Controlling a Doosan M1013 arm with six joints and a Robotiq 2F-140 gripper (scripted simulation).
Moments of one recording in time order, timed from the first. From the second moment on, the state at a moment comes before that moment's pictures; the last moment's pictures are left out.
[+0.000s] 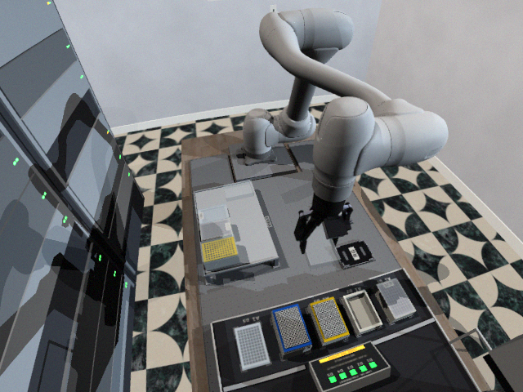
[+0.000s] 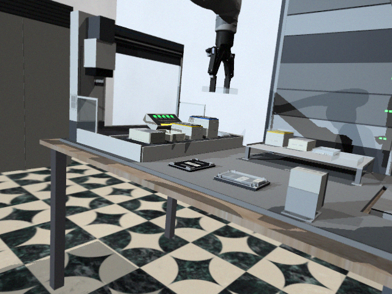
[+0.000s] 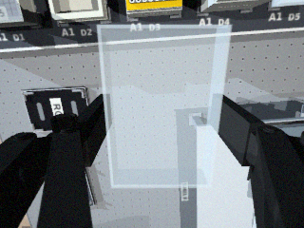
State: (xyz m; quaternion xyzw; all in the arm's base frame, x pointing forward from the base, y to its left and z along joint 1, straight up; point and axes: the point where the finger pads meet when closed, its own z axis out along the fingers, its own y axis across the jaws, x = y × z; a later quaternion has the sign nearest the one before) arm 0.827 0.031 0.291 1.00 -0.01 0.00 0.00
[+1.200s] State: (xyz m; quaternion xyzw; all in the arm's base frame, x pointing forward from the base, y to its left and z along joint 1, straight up) arm 0.827 0.031 0.291 0.95 -0.32 0.00 0.00
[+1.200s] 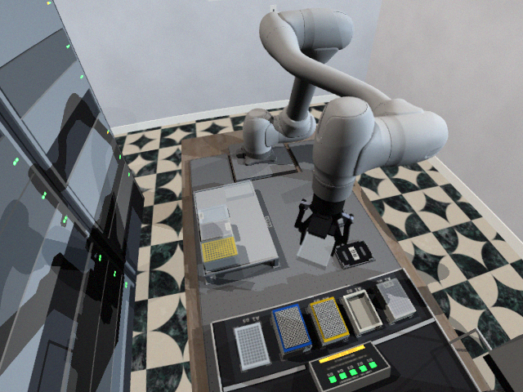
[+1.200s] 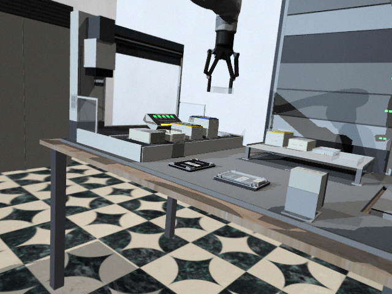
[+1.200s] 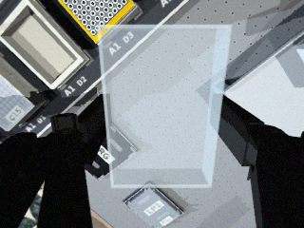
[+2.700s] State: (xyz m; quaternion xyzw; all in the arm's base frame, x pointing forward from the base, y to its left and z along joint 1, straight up) arm 0.827 0.031 0.291 0.76 -0.65 0.00 0.00
